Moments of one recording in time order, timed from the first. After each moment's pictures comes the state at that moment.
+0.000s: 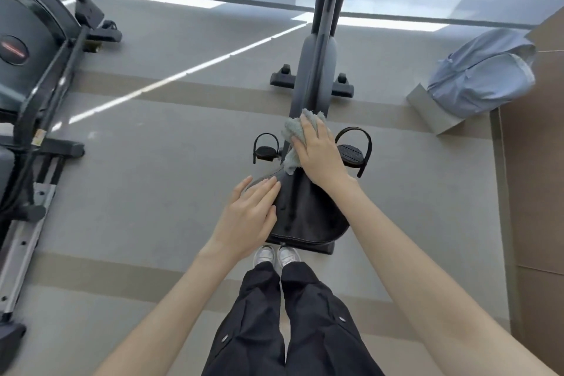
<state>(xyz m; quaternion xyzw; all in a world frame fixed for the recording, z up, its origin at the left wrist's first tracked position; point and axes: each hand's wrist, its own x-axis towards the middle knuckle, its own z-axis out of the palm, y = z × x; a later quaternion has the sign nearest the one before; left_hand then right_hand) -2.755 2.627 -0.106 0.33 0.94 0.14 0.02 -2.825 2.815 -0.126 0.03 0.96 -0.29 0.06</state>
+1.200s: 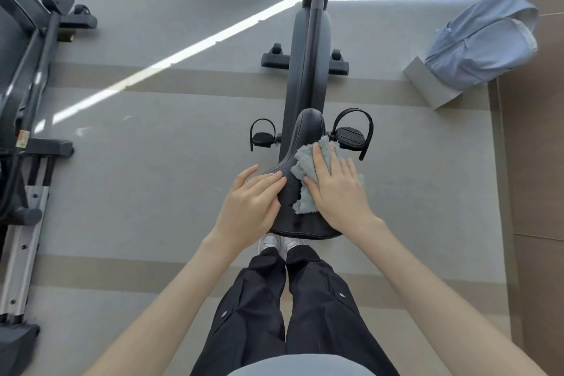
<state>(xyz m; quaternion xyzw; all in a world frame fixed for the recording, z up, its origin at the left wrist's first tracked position) -2.778 2.620 -0.110 0.36 0.91 0.21 -0.01 -2.747 2.808 -0.122 0.04 0.98 -0.13 0.15</state>
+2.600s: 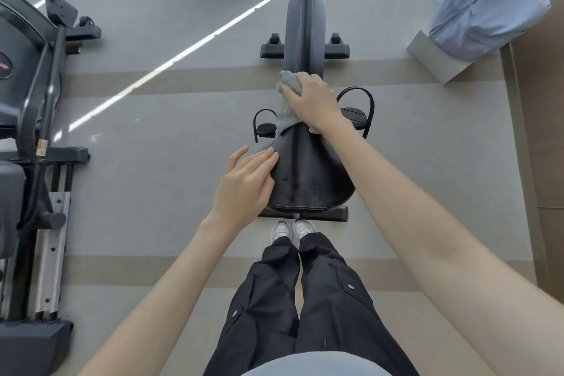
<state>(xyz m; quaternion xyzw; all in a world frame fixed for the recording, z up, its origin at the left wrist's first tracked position) -2.765 2.626 -0.107 0.33 0.92 0.19 0.00 -2.860 2.820 -0.131 0.15 0.92 -0.35 0.10</state>
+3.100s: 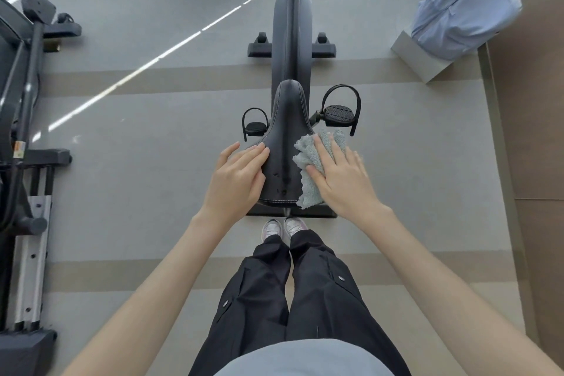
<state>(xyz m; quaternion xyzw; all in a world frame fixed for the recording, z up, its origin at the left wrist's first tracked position) -2.764 2.624 -0.109 0.33 0.92 0.20 -0.01 -2.697 2.824 -0.114 0.10 0.96 -0.19 0.17</state>
